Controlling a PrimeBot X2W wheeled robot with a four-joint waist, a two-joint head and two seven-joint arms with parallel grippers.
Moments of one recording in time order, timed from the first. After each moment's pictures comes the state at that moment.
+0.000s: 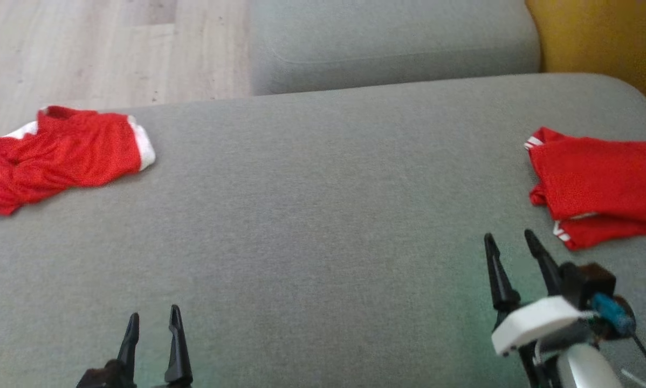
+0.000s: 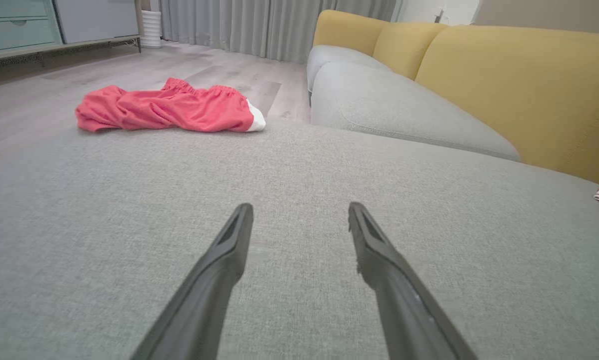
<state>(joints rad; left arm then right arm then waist) 0.13 0.20 -0.29 0.21 -0.50 0.16 -0.25 -0.05 -0.05 0.05 0.31 0.13 0.13 -0.11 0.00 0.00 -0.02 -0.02</state>
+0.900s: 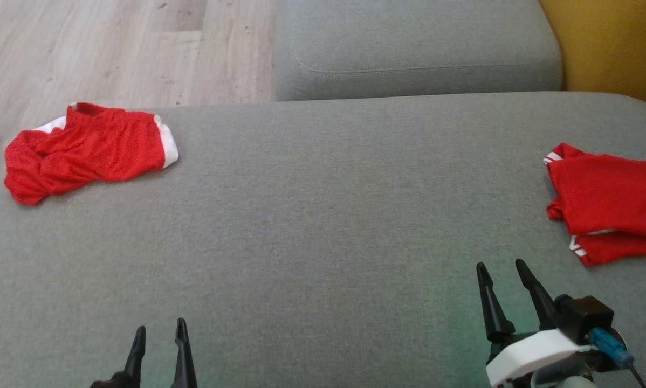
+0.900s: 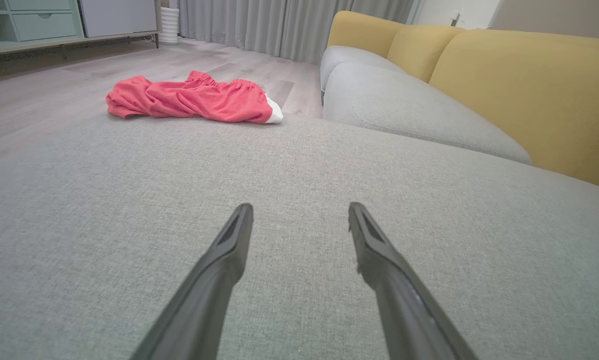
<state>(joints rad) 0.17 0.19 -0.30 0.21 -0.49 0.16 -0.25 0.07 -0.05 0.09 0.24 0.18 0.13 -0.13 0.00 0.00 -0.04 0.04</state>
